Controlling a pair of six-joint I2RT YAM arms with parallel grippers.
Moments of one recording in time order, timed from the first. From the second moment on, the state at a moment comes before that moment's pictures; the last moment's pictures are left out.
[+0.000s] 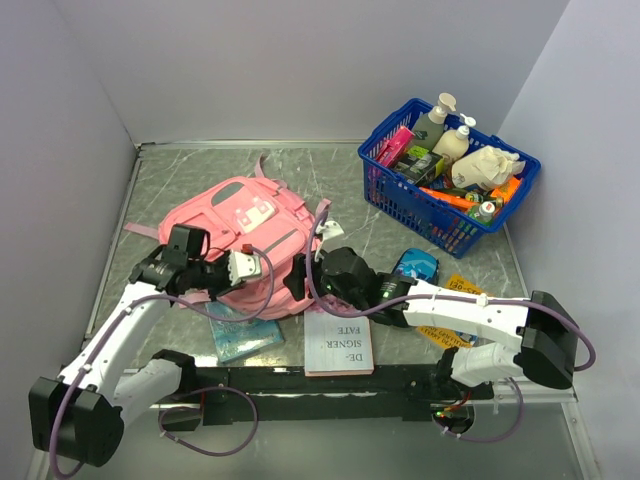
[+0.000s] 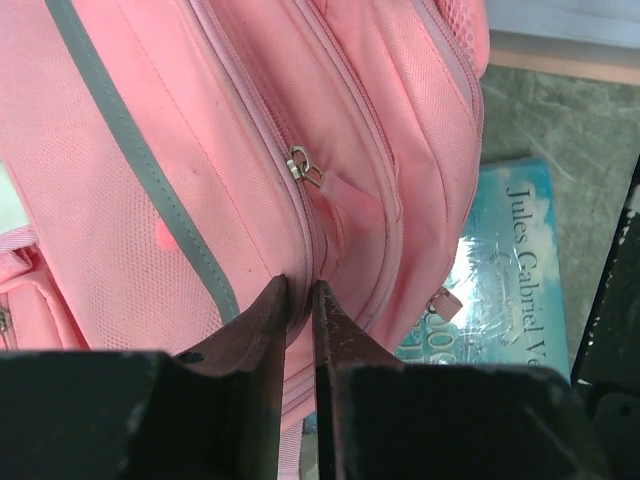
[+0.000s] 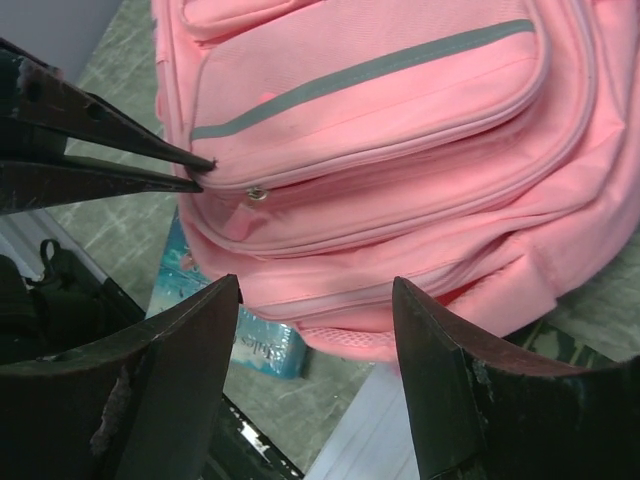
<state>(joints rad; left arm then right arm) -0.25 0.96 0.74 -0.75 0.62 0.96 1.11 1.29 0.86 -0.02 0.28 0.56</state>
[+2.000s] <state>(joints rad) -0.39 0.95 0.89 -0.70 0.64 0.64 1.07 1.38 0.83 0.16 0.26 0.43</state>
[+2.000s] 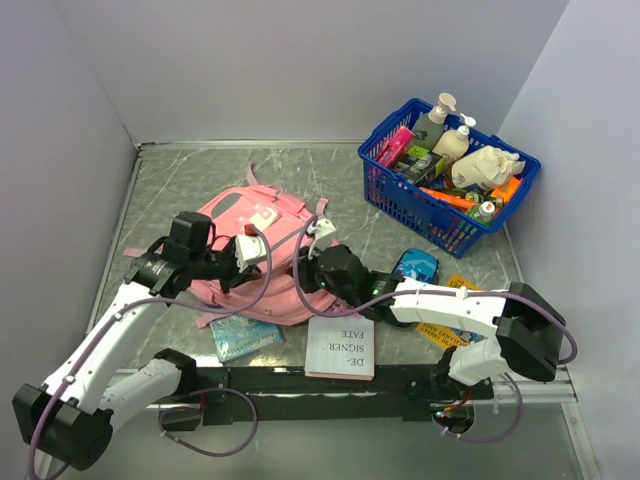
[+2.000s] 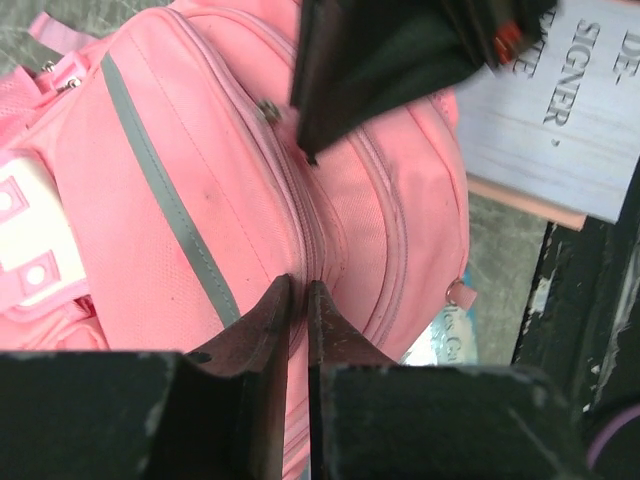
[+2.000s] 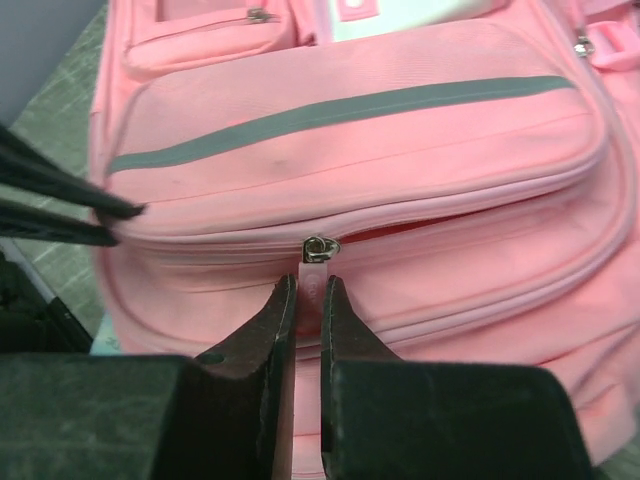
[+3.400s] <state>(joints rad) -0.51 1.08 0.94 -0.51 0.50 0.54 0.97 1.37 0.78 0.16 0.24 0.38</state>
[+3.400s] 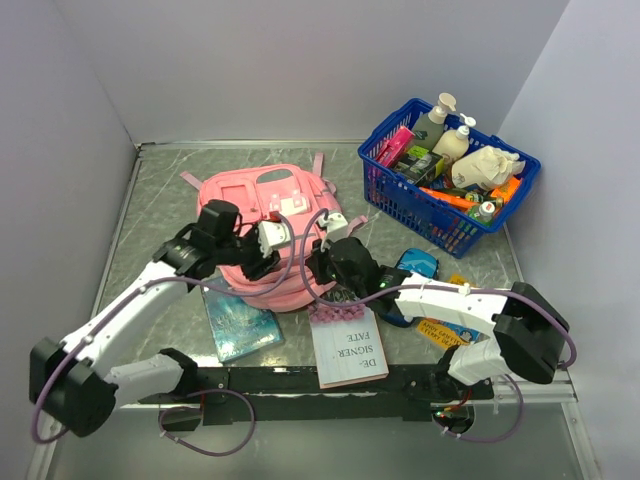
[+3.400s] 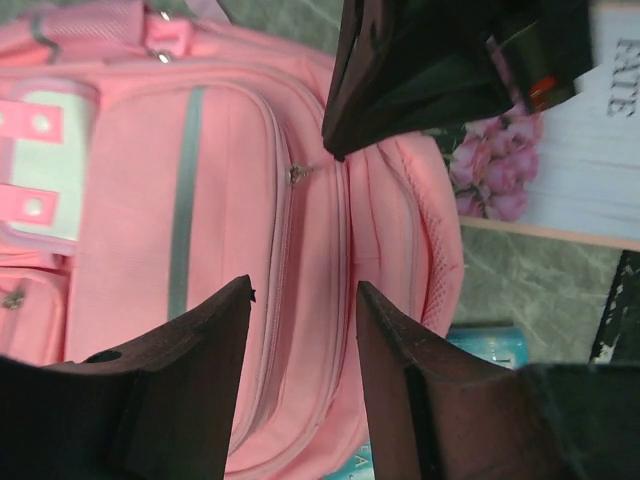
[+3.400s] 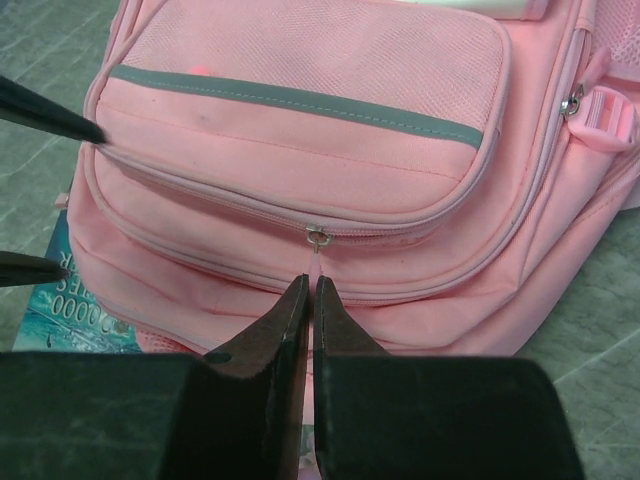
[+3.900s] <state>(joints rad) -0.54 1.25 0.83 -0.30 0.41 0.66 0.89 1.33 0.67 0.25 0.13 0.46</state>
